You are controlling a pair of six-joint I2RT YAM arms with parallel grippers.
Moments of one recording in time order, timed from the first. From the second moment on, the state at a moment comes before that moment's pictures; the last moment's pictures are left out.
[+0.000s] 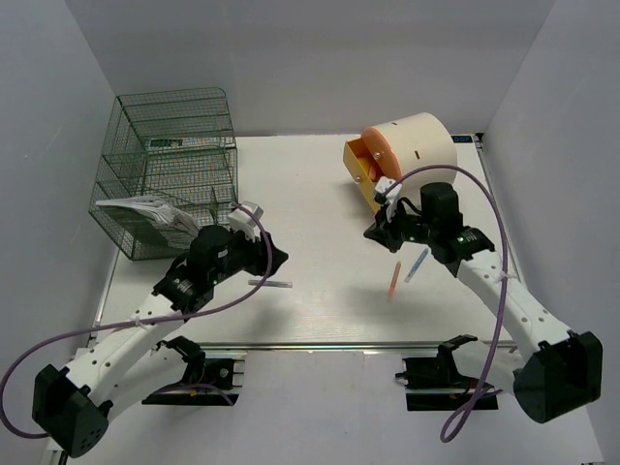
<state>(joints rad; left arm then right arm) -0.60 0.84 0.61 -0.14 0.16 -0.29 0.39 1.12 0.88 -0.35 -0.65 -0.38</state>
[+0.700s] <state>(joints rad) -0.60 0.90 0.62 -0.15 0.09 -0.16 0.63 1.54 1.28 -0.38 0.10 -0.24</state>
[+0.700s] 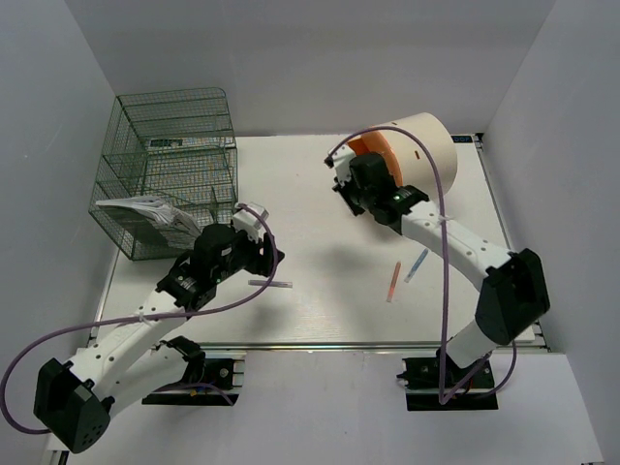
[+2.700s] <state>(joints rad) -0.61 0.69 0.62 -0.14 0.10 -0.13 0.55 1.81 1.31 -0.13 0.72 -0.61</state>
